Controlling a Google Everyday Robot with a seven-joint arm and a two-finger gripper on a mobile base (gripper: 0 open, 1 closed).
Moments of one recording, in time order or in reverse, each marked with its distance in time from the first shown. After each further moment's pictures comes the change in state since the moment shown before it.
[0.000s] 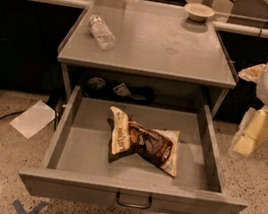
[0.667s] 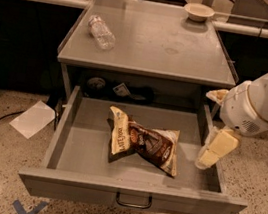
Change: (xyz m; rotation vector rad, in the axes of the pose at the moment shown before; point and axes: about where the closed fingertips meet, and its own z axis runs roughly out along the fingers) arm -0.012 0.013 0.085 -0.056 -0.134 -0.004
